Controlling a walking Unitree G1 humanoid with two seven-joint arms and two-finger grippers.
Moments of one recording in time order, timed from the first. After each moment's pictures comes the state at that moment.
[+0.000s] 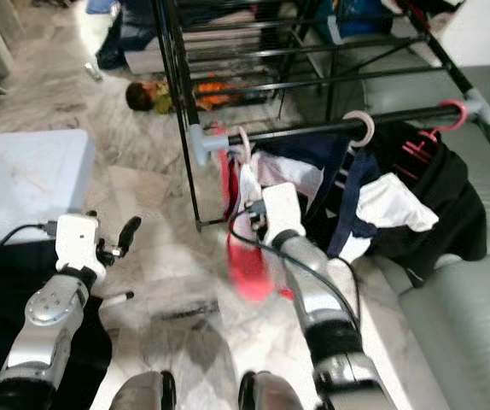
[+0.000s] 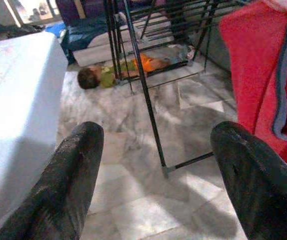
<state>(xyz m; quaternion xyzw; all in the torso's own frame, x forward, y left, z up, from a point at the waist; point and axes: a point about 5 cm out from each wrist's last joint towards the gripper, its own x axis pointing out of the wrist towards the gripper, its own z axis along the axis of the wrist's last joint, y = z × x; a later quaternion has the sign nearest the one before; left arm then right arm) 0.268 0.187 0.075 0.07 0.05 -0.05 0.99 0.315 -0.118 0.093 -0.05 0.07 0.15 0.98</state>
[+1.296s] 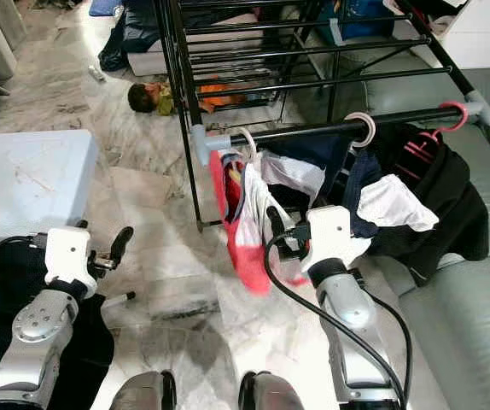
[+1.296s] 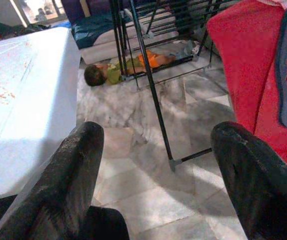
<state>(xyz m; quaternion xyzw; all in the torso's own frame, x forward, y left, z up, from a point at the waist) 0.250 0.194 0.075 0.09 0.05 -0.05 0.99 0.256 -0.154 0.116 -0.03 -0.01 0.10 0.99</state>
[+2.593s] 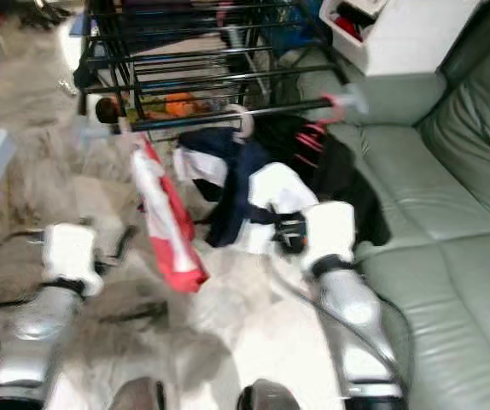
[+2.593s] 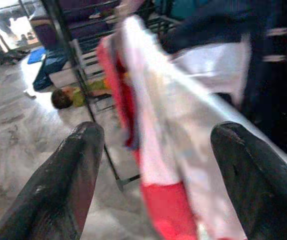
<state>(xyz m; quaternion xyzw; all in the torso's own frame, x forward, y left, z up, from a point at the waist) 0.254 0.185 0.078 0.09 0.04 -0.08 0.99 0.260 -0.157 0.119 -0.04 -0.01 0.09 0.99</state>
